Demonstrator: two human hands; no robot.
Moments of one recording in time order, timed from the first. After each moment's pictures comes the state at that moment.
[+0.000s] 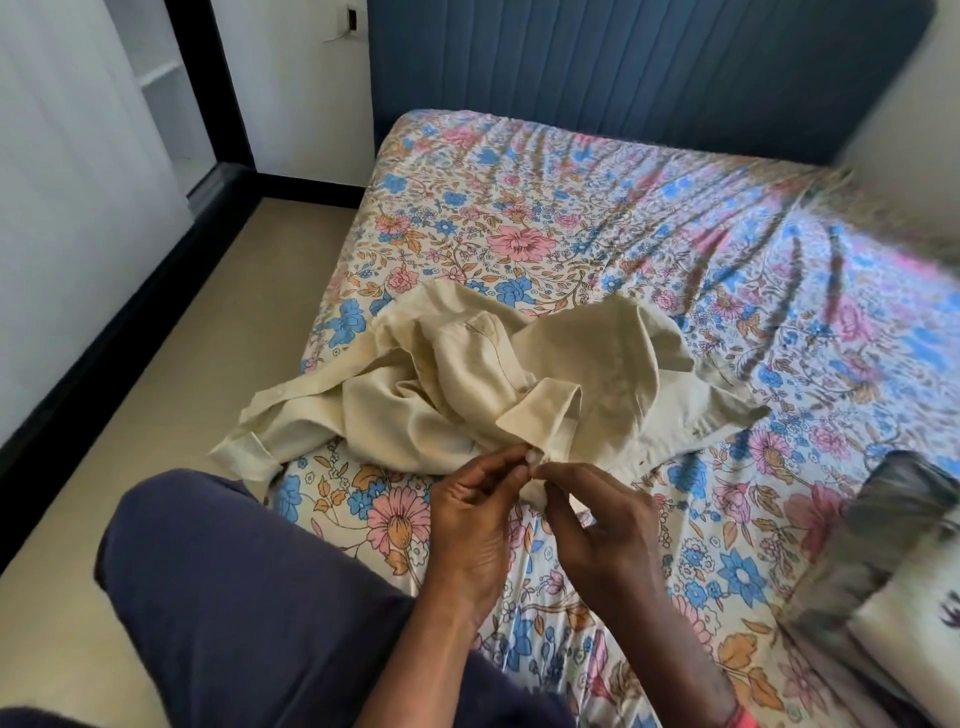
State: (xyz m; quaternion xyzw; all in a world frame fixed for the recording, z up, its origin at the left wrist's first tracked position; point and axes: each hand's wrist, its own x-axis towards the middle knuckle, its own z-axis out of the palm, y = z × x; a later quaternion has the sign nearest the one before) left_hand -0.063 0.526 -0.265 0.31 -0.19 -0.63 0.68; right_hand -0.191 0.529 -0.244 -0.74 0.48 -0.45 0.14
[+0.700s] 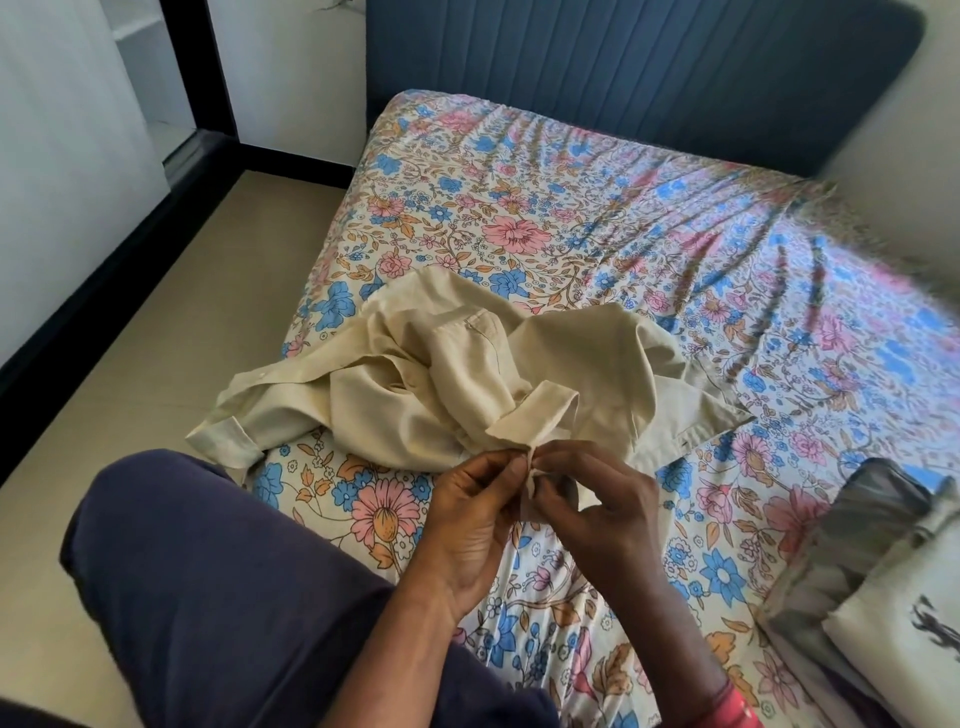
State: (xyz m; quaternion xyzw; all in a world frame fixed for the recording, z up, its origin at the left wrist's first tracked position) left_hand -0.057 0.525 -0.264 0.27 -0.14 -0.73 0.62; right_hand -0.195 0.514 -0.240 -0.76 0.46 -0.45 0.12
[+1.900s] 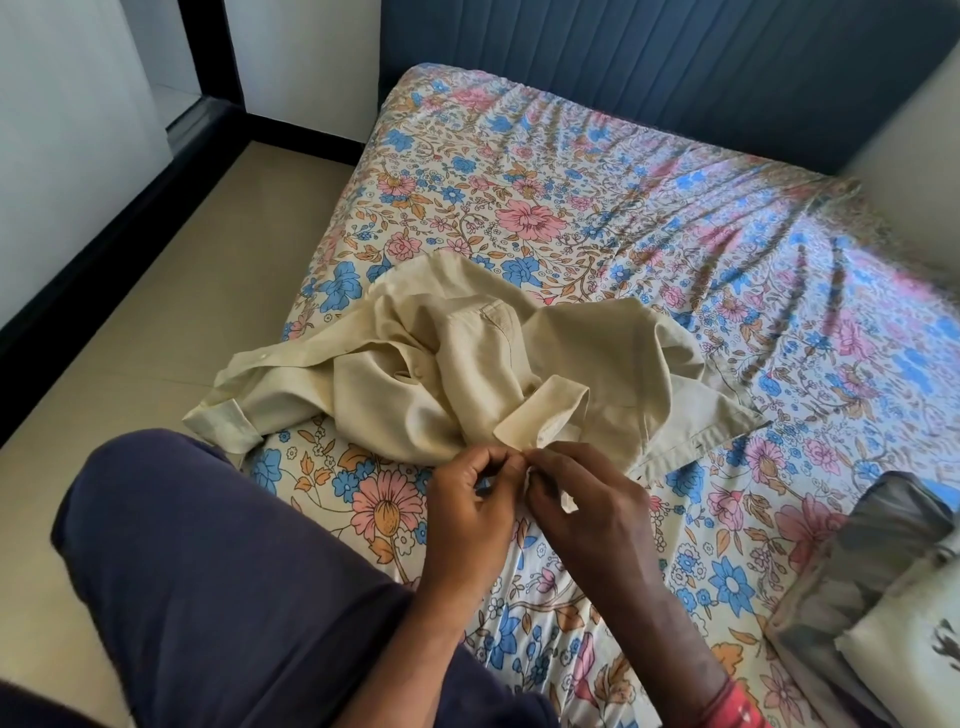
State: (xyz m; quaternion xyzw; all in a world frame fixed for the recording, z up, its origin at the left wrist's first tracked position) left_hand -0.054 0.527 -0.276 0.50 -0.40 -0.45 0.61; right_hand -0.187 0.508 -0.254 -0.80 0.48 -0.37 0.05
